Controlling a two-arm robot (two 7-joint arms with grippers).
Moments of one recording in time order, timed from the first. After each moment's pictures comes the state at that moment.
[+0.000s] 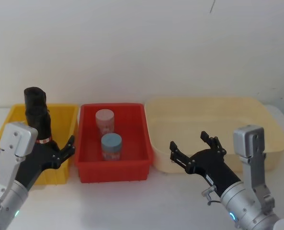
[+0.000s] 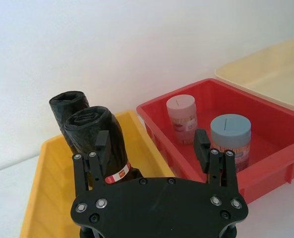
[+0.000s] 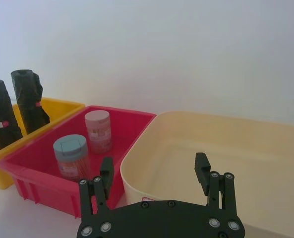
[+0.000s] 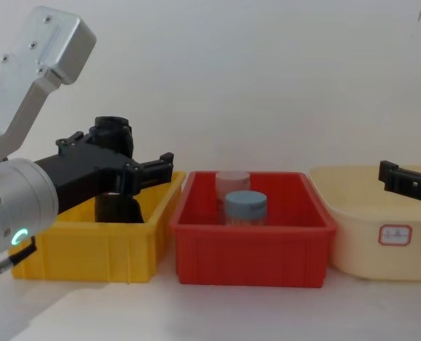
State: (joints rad) left arm -0.24 0.38 0.45 -1.63 -0.20 0.01 -0.01; right arm -0.01 0.34 -0.23 -1.77 0.29 0.03 0.07
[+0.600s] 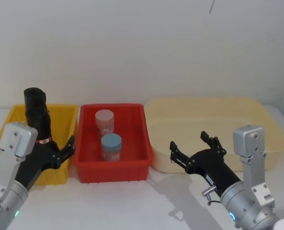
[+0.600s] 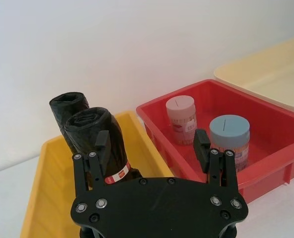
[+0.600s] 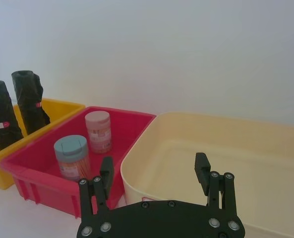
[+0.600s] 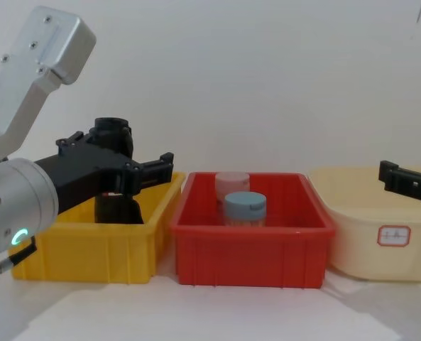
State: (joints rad) left arm -0.24 0.38 0.45 -1.63 -0.20 0.01 -0.01; right arm -0.01 0.34 -0.23 -1.77 0.29 0.03 0.07
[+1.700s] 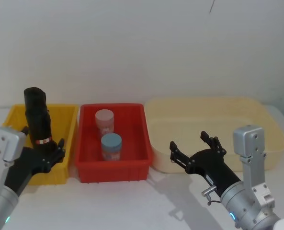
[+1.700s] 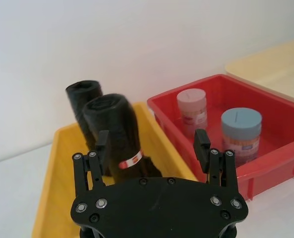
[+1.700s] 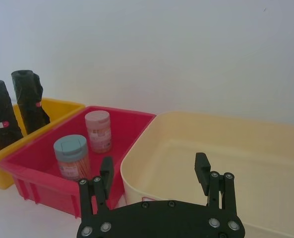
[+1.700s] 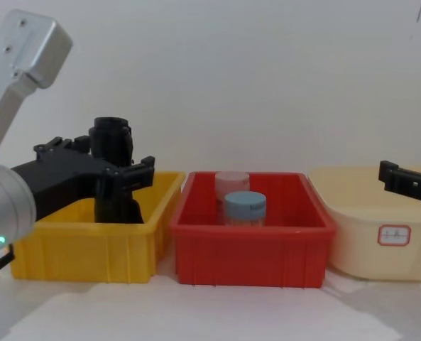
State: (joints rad) left arm -0.19 0.39 0.42 -1.66 -0.21 0.02 0.01; right arm -0.01 0.34 -0.23 -1.77 0.29 0.03 0.07
